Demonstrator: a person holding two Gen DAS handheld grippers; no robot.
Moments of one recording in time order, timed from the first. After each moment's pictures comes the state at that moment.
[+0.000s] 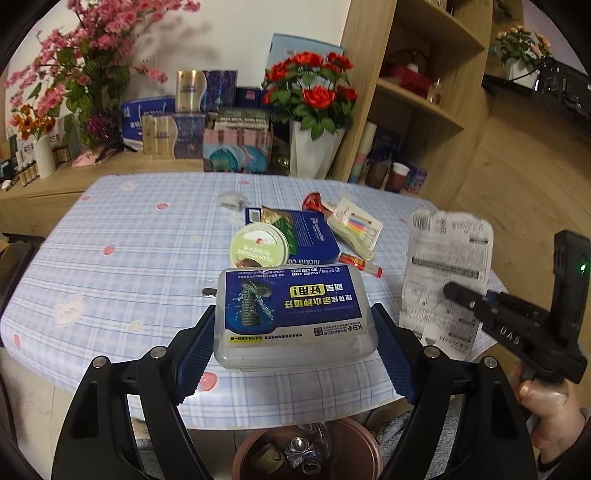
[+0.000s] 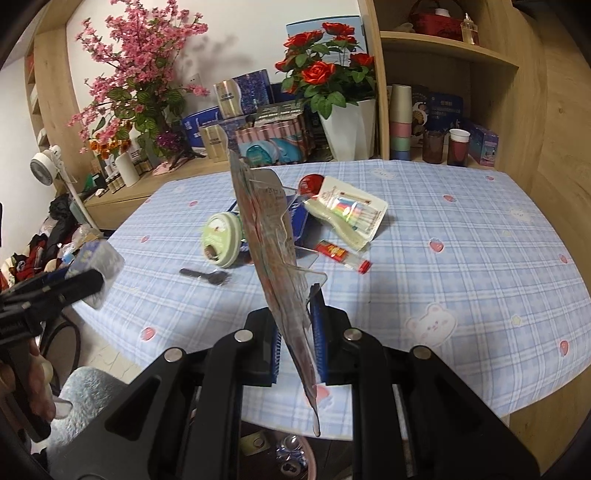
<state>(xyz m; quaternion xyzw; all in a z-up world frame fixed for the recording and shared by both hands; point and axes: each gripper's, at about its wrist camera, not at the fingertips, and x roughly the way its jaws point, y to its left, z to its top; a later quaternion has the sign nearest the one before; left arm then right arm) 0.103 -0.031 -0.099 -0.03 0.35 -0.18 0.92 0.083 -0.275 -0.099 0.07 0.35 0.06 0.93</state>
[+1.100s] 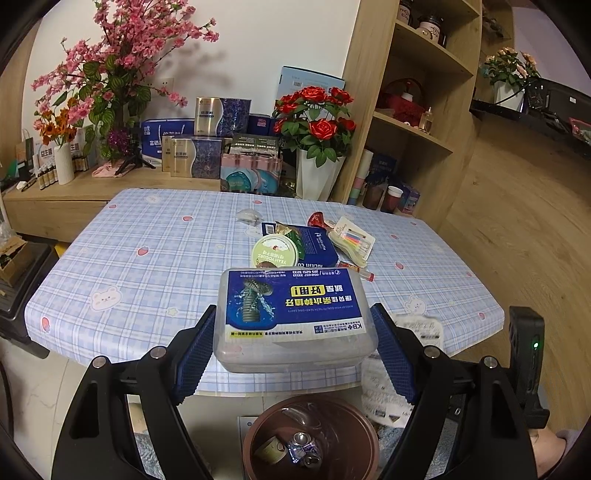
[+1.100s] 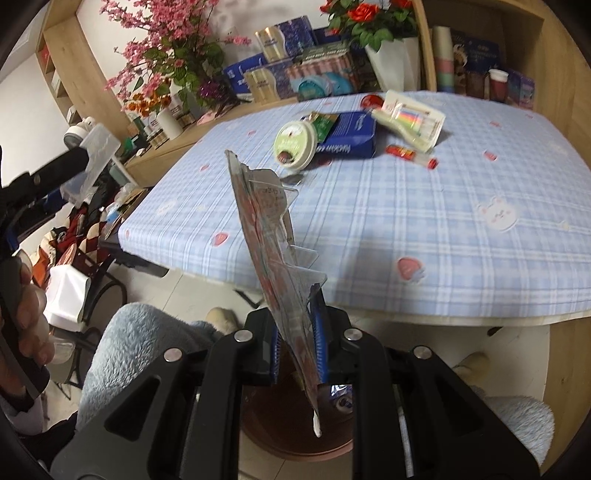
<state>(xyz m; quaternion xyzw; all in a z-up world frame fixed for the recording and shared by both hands) 0.031 0.010 -0.068 -0.05 0.31 -0.18 0.93 0.010 -0.218 -0.139 0.11 0.44 0.15 0.88</state>
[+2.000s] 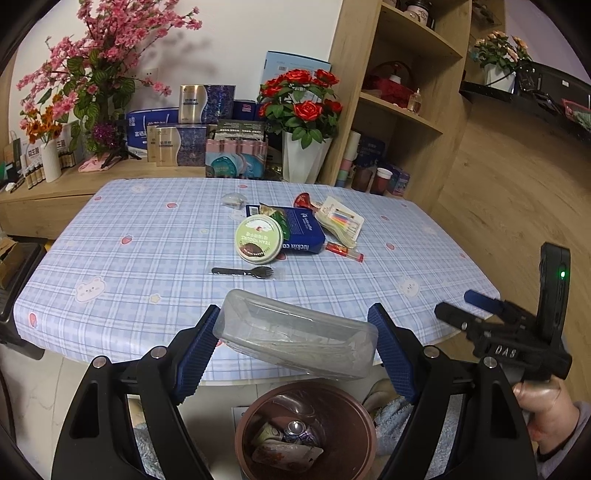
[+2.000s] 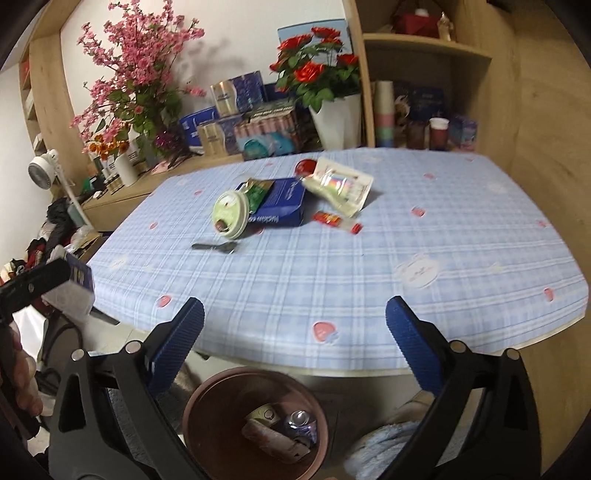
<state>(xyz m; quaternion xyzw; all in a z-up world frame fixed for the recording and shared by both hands) 0.030 -0.007 -0.087 -0.03 0.33 -0.20 0.92 0.015 -0.269 -0.101 0.09 0.35 0.03 0.93</state>
